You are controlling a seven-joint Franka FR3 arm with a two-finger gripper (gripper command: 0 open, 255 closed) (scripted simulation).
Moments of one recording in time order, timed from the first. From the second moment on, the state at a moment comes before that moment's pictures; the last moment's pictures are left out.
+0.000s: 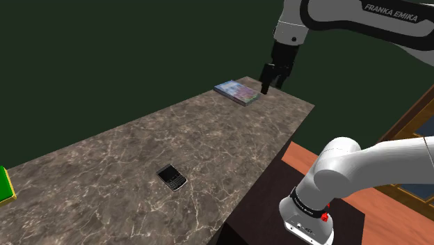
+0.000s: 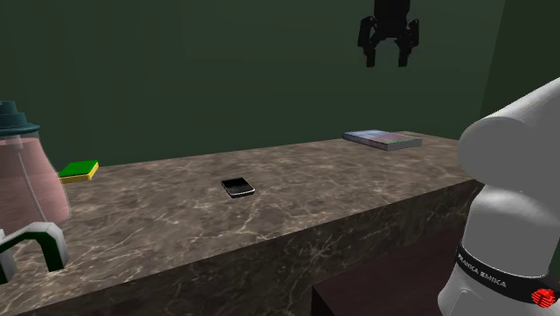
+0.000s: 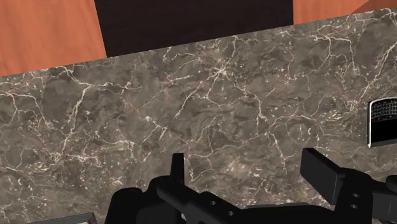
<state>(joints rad) 0.00 -0.76 0.01 -2.26 -0.02 1.47 0.12</state>
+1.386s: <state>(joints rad) 0.15 -0.42 0.27 -2.37 0.14 1.93 0.29</state>
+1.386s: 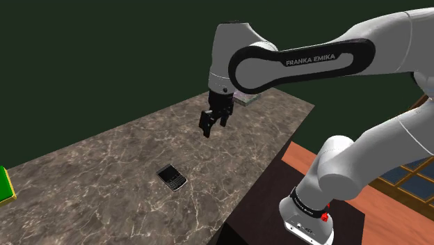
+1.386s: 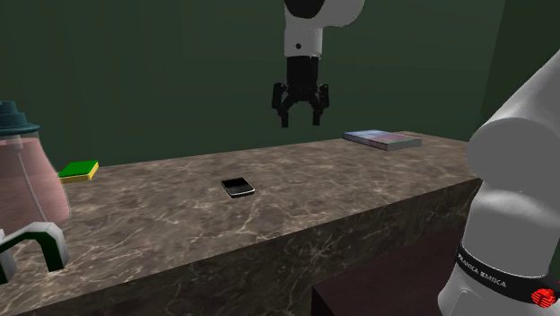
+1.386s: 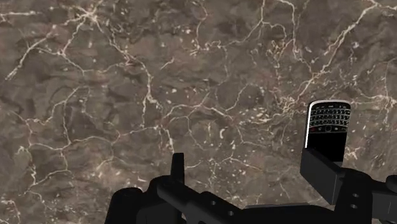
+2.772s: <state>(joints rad) 0.24 0.10 0.45 -2.20 0.03 2.29 0.49</state>
